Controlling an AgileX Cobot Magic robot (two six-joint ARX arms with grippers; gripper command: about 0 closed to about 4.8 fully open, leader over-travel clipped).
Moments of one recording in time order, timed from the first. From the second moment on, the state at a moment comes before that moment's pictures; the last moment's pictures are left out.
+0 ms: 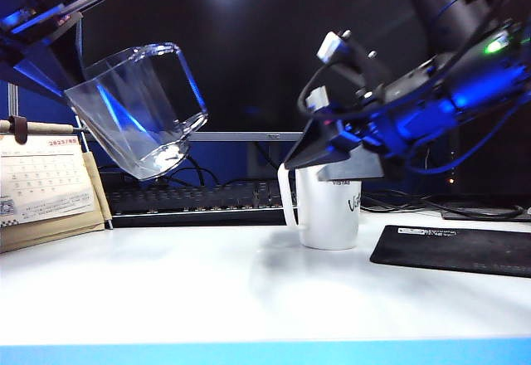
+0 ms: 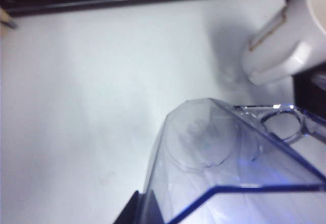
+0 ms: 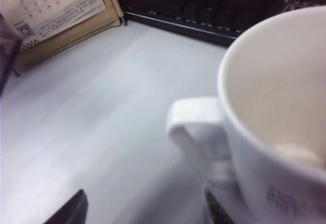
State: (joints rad) left arm -0.34 1.16 0.89 -0.48 0.19 -0.19; right arm 0.50 1.55 0.62 0.52 -0.34 0.12
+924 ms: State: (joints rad) left arm -0.34 1.16 0.89 -0.55 0.22 -0.19; right arm 0.50 1.72 0.75 0.55 -0.24 0.12
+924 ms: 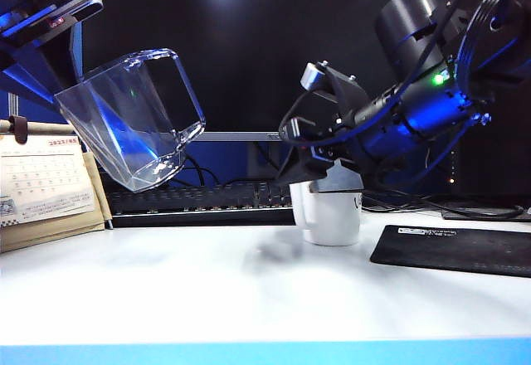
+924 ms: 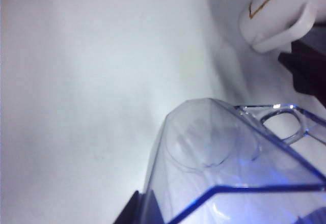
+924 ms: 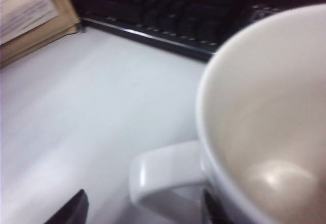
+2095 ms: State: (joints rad) left arm -0.34 1.16 0.89 -0.61 0.22 -0.17; right arm 0.50 1.91 0.85 0.74 -0.15 0.21
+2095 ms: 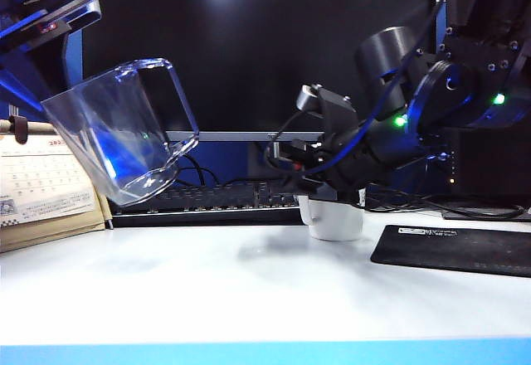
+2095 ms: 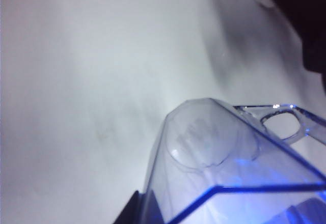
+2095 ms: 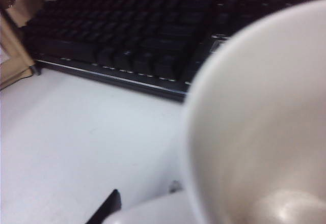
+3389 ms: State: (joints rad) left arm -0.34 1.16 0.89 -0.66 0.24 -0.15; right arm 0.62 1.97 0.88 0.88 -0.32 0.23
